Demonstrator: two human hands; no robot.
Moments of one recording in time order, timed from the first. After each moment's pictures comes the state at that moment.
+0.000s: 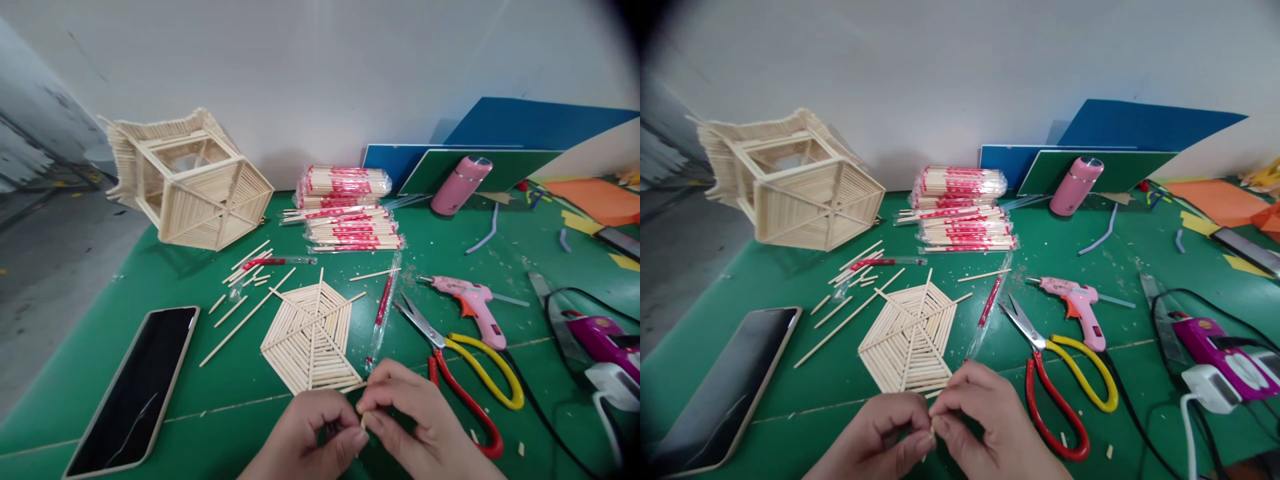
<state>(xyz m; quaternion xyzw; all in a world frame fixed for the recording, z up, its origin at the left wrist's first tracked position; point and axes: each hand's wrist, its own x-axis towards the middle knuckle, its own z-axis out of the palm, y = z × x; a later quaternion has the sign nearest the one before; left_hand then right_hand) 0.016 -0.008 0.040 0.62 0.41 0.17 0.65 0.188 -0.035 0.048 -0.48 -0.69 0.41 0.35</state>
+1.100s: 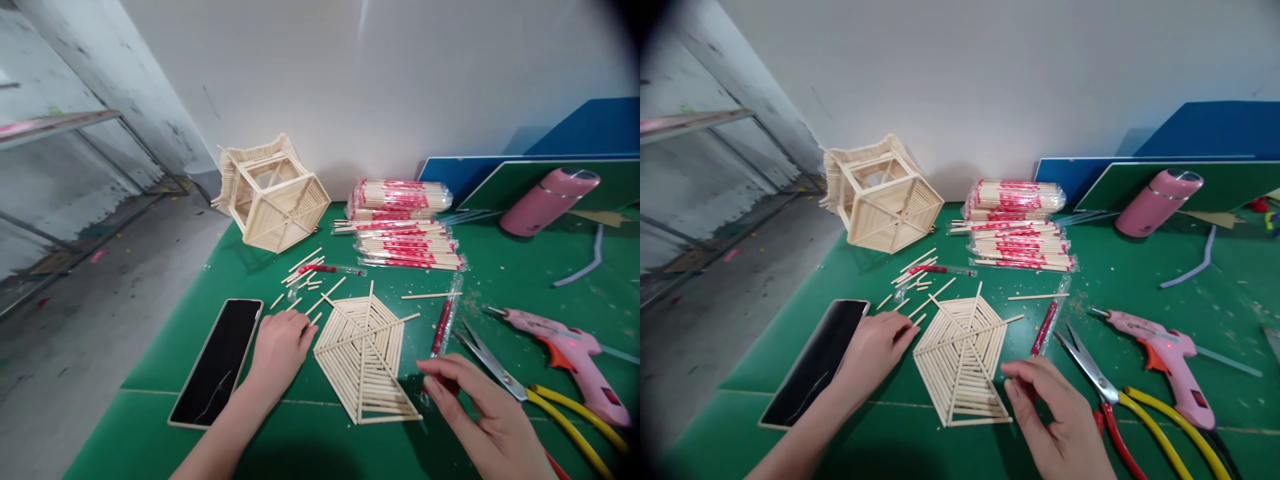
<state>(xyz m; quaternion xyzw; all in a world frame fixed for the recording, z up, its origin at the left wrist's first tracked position) -0.061 0.066 0.026 0.79 0.61 0.08 0.06 0.193 -0.011 0.028 -0.56 -0.70 0.25 0.37</state>
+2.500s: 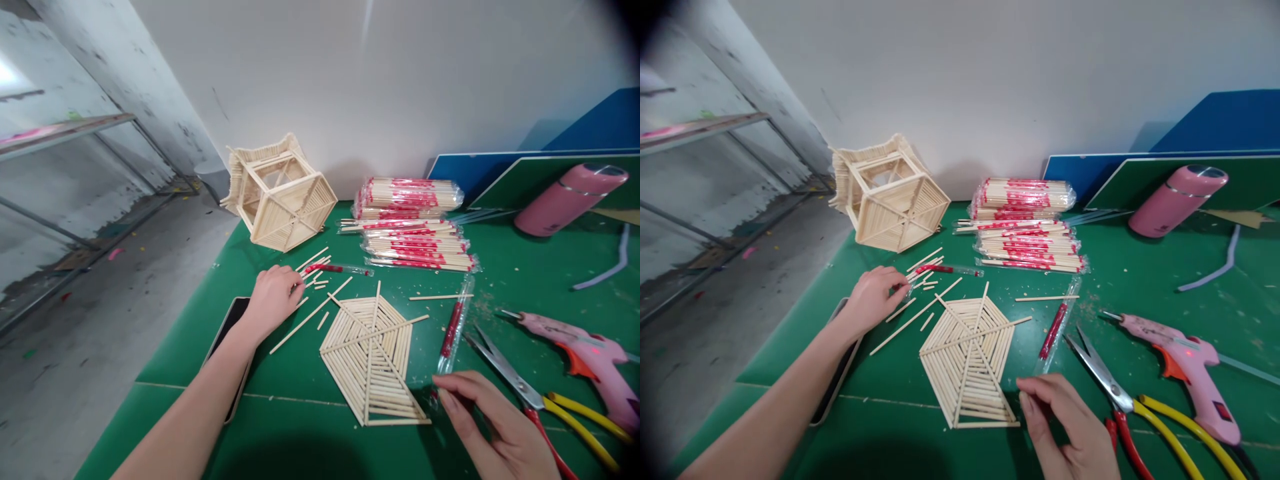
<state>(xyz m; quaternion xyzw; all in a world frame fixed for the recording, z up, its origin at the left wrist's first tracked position) -0.089 0.129 0.045 0.80 0.60 0.00 0.00 0.197 -0.025 0.004 -0.57 -0.69 0.21 0.38</state>
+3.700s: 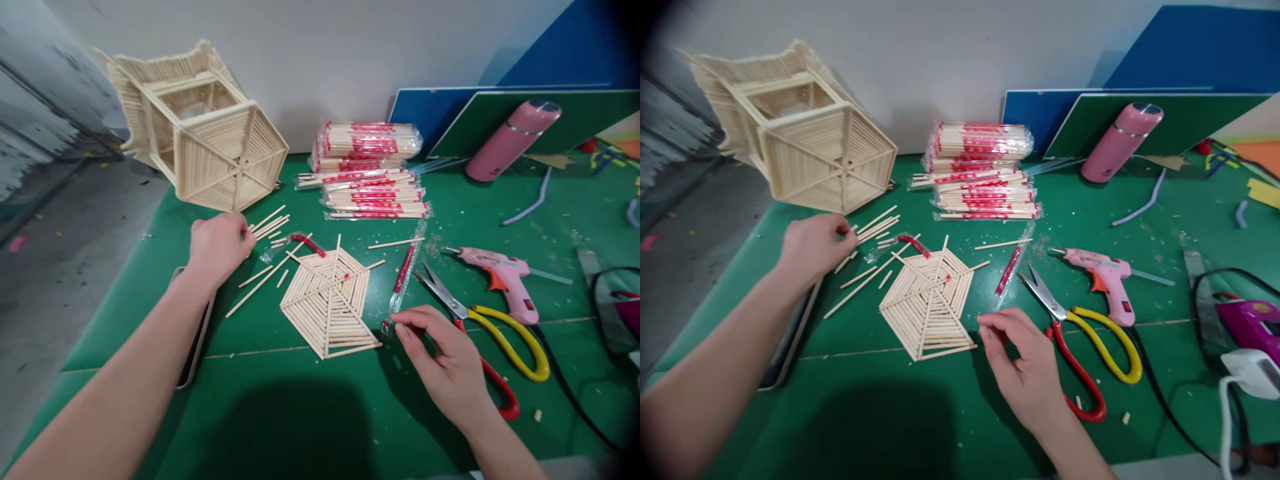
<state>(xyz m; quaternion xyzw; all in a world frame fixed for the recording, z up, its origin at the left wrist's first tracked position) -0.070 0.146 0.052 0.75 0.65 0.04 -0.03 0.197 -0.035 0.020 -0.60 -0.62 0.29 0.41</state>
